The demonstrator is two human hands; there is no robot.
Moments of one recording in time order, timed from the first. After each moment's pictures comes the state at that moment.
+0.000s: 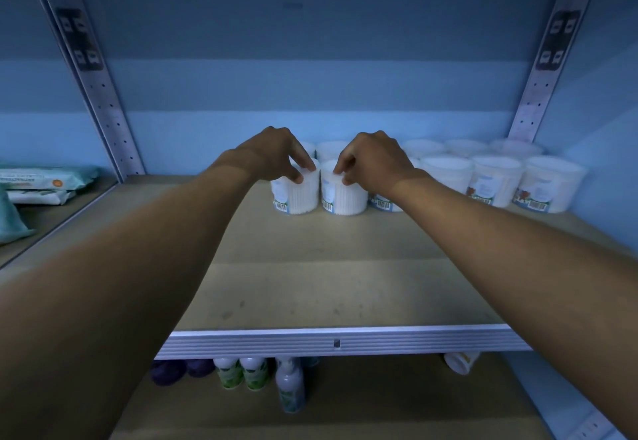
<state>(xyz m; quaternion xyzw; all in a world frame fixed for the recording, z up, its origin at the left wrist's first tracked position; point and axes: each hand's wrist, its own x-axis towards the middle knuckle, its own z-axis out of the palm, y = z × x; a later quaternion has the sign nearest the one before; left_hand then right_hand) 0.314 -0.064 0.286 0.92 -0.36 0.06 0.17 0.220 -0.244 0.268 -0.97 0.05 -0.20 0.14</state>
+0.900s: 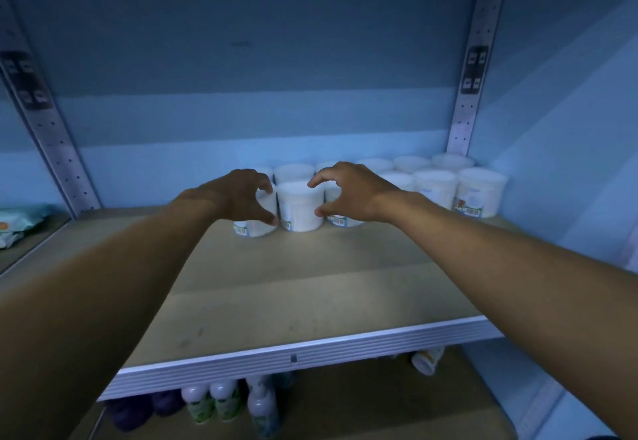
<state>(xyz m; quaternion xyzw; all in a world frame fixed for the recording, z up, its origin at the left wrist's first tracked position) 0.289 -0.072 0.284 0.93 -0.35 0.01 0.09 0.170 -0.282 0.277 -0.98 0.01 -0.12 0.19</state>
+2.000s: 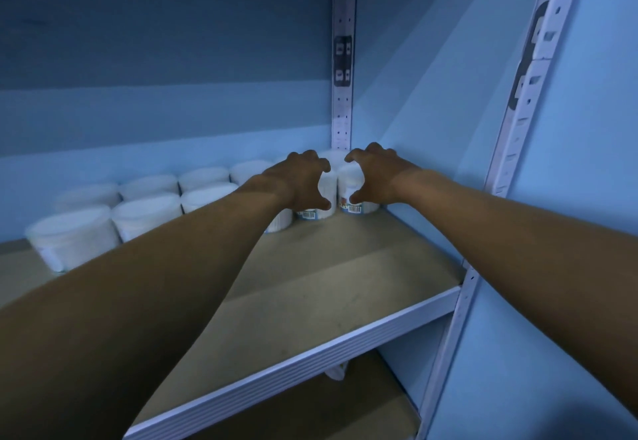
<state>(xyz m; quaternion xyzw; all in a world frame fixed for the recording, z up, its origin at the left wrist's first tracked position) 0.188 -0.360 0.282 0.83 -0.55 0.06 0.06 0.072 -0.497 0.283 -0.96 0.27 -0.08 0.03</state>
